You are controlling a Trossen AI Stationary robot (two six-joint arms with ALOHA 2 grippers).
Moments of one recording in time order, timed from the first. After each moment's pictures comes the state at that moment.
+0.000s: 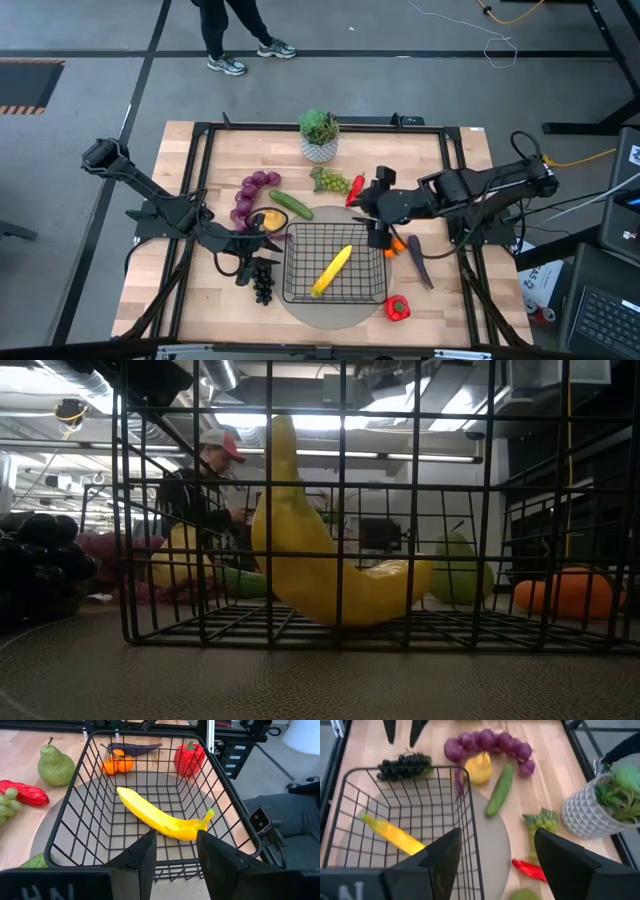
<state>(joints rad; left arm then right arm) -0.55 1.10 0.60 0.14 -0.38 -0.28 0.30 1.47 1.57 -0.94 0.39 0.23</state>
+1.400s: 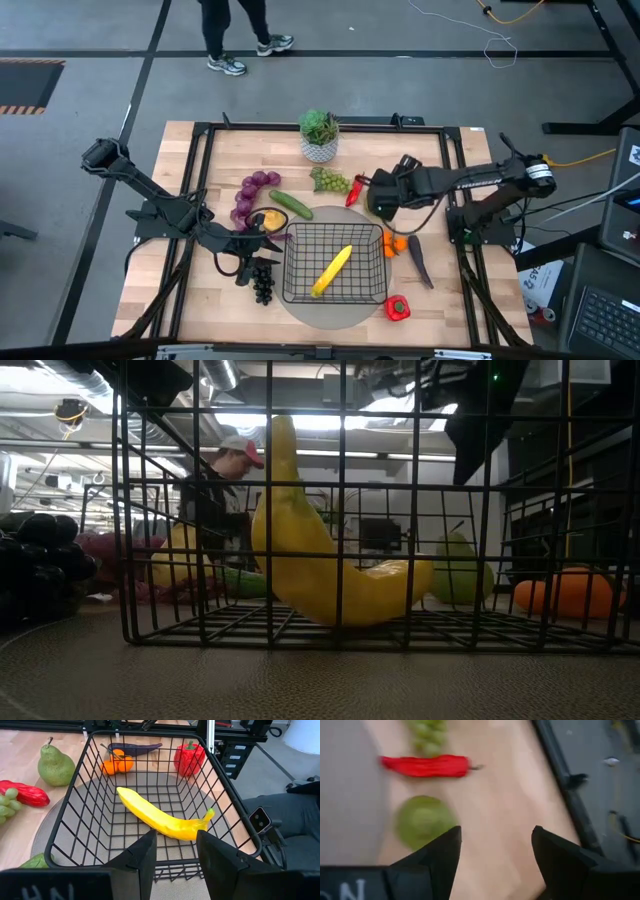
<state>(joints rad) -0.55 1.10 0.60 0.14 -0.38 -0.28 0.06 1.48 1.23 -1.20 0.63 0.49</state>
